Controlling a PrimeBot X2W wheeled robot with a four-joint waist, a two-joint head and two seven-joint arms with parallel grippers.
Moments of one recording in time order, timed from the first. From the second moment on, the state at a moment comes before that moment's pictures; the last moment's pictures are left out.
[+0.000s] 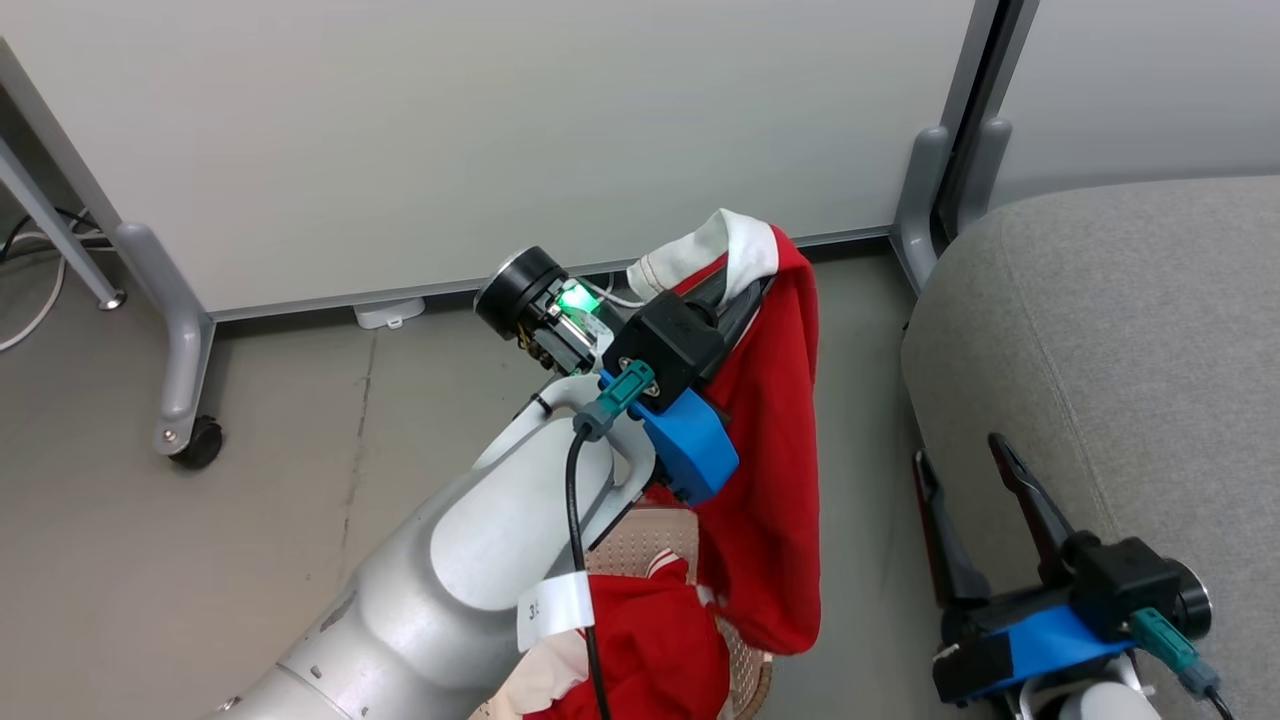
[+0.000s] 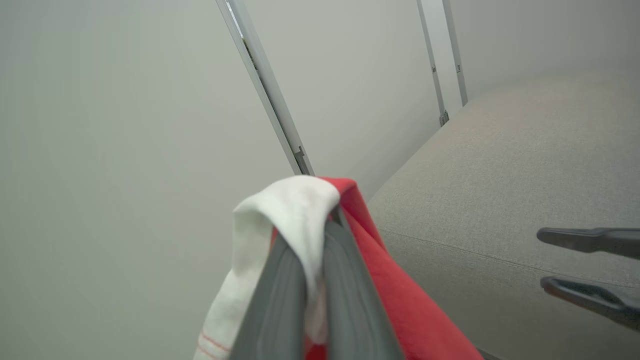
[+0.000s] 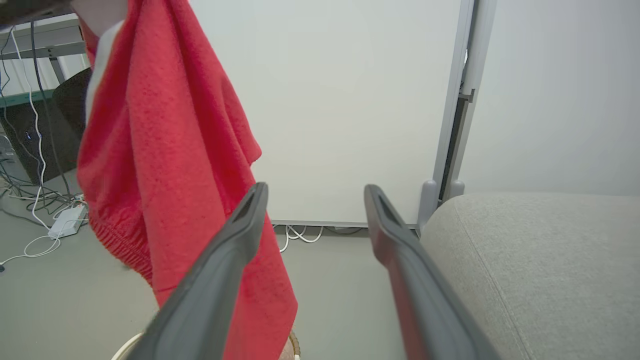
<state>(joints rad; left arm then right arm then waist) -0.81 0.05 -0.85 0.61 -0.32 -0.09 -0.25 -0.08 -0.05 0.05 0.18 0.08 0.13 -0.26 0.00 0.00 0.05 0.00</state>
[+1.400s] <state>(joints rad) -0.87 0.05 -0.95 0.55 -0.37 -0.05 -0.26 -0.51 -0.05 0.29 0.56 0.04 0.13 -0.26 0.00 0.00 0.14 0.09</state>
